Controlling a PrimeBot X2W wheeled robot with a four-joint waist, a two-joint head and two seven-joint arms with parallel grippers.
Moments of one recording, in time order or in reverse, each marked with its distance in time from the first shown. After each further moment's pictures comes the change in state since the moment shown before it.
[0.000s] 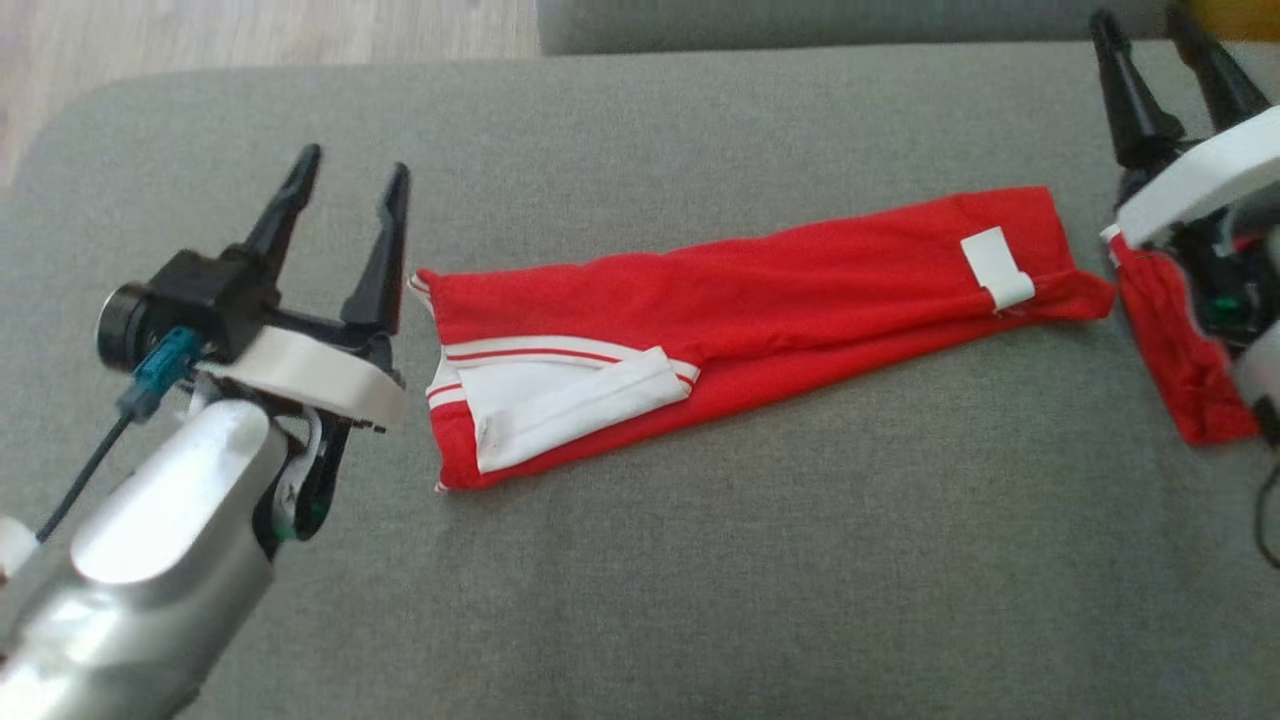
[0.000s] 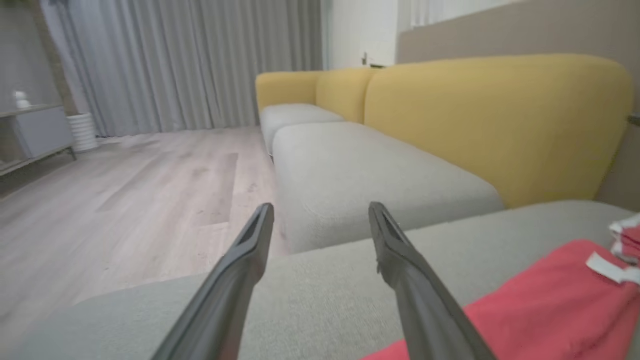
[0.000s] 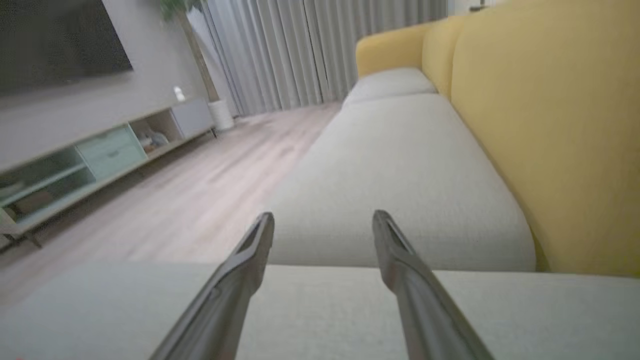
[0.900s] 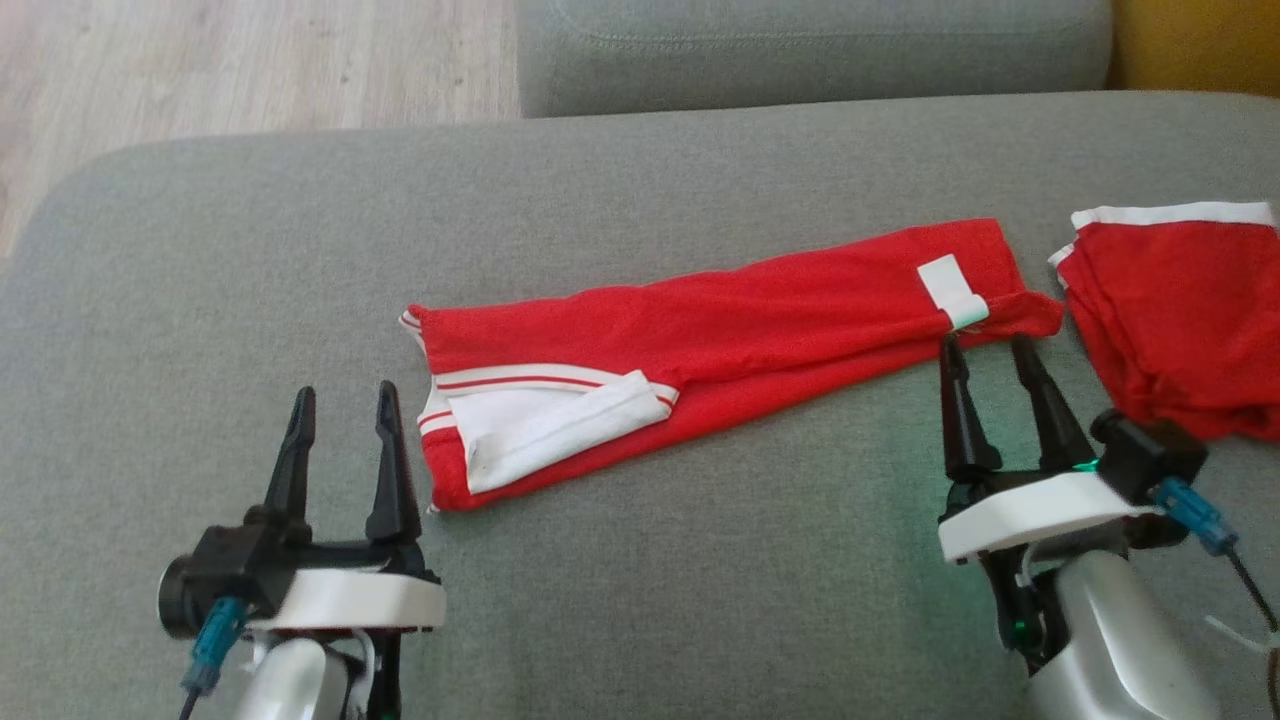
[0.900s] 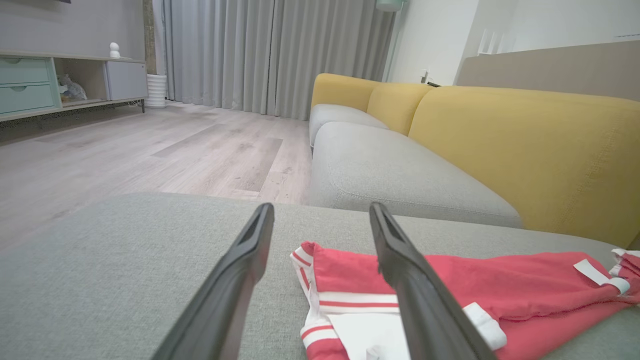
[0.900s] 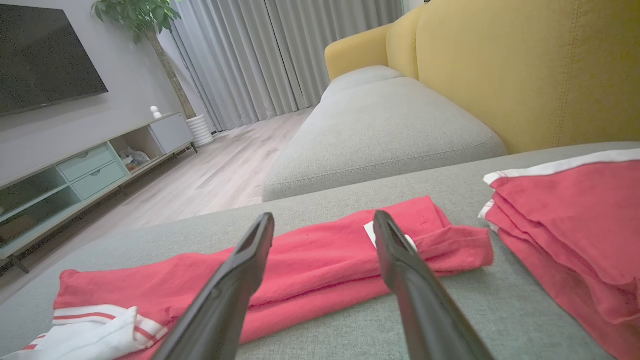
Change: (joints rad) left arm 0.573 -0.374 0.585 -0.101 0.432 -0.108 -0.014; right arm 0.688 0.467 -0.627 -0.322 -0.679 0.000 -0.069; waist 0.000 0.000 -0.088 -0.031
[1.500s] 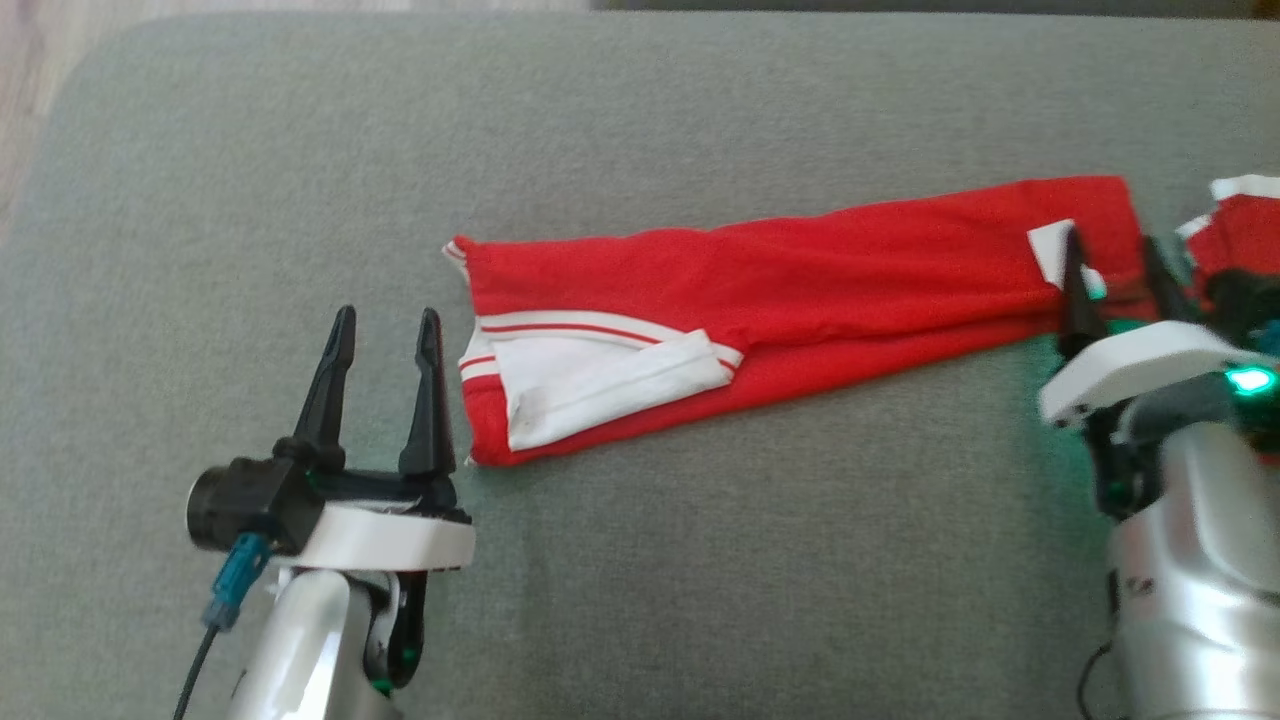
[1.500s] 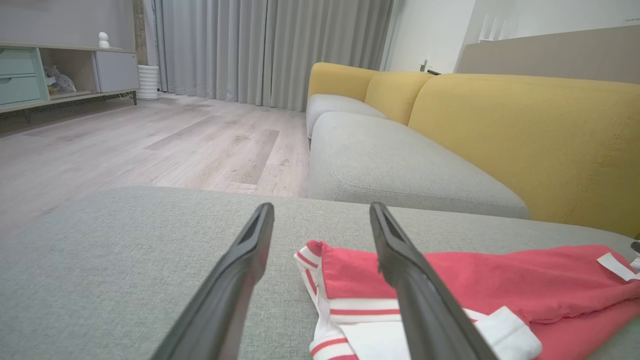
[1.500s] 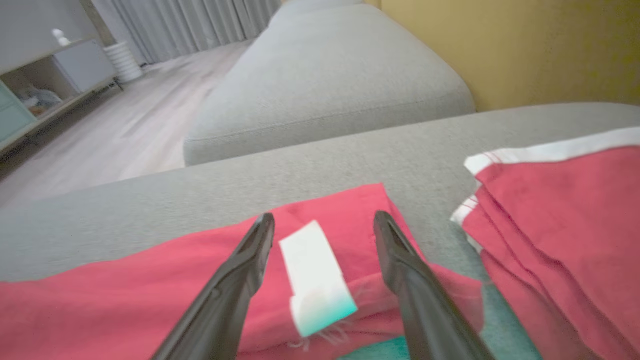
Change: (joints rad) left arm -0.107 -0.085 0.058 0.032 0.116 -0.137 0.000; right arm -0.258 0.004 -0.303 0.167 -0.200 0.000 0.194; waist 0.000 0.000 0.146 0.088
